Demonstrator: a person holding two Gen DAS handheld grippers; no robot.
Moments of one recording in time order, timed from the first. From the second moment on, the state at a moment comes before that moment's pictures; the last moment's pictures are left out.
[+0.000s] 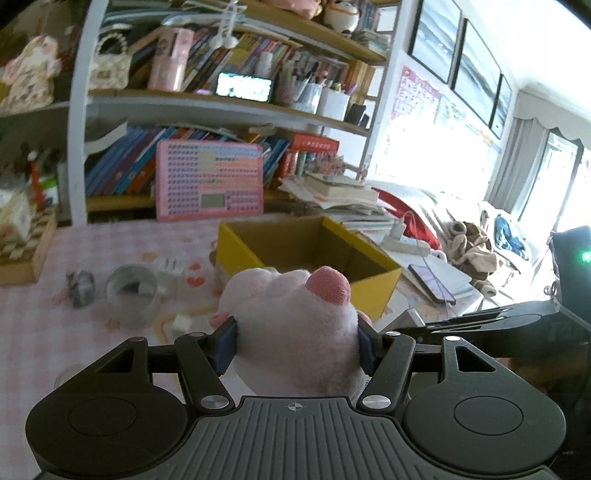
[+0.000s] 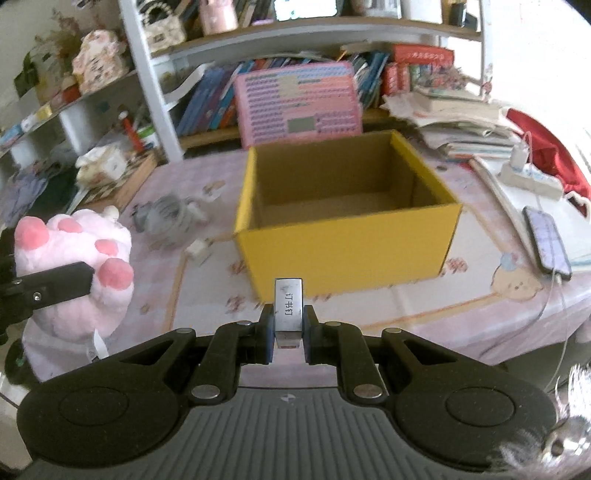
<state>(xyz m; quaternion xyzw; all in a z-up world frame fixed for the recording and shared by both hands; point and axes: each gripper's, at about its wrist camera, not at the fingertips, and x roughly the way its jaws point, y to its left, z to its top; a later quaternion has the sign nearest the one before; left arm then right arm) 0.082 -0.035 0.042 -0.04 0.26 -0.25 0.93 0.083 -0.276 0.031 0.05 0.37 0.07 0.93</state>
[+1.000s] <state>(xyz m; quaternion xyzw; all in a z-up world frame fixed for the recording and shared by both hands) 0.246 -0.161 0.005 0.04 0.31 -0.20 0.93 0.297 -0.343 0.001 -0.08 0.39 0.19 0.90</state>
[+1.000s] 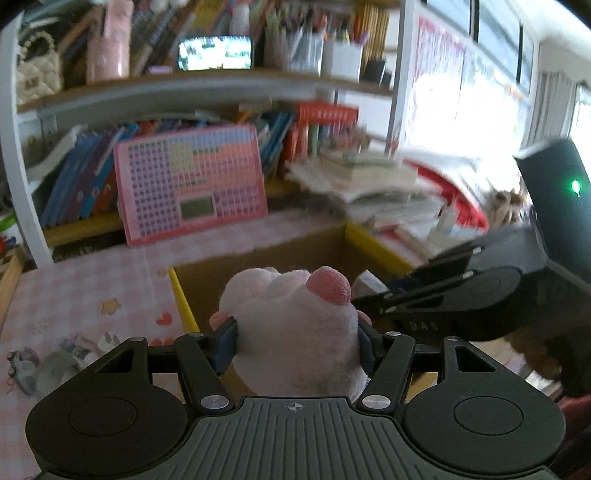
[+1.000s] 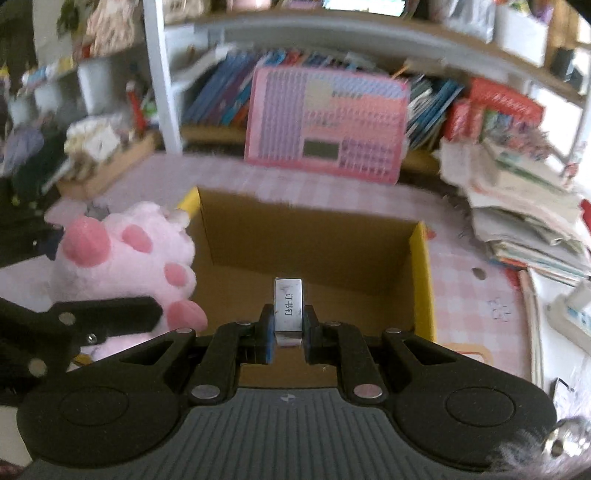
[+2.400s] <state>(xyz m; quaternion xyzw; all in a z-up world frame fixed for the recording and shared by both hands) 0.235 -0.167 0.016 0.03 0.29 -0.11 0.95 0.313 -0.367 0.001 -0.04 0.36 0.21 0.91</state>
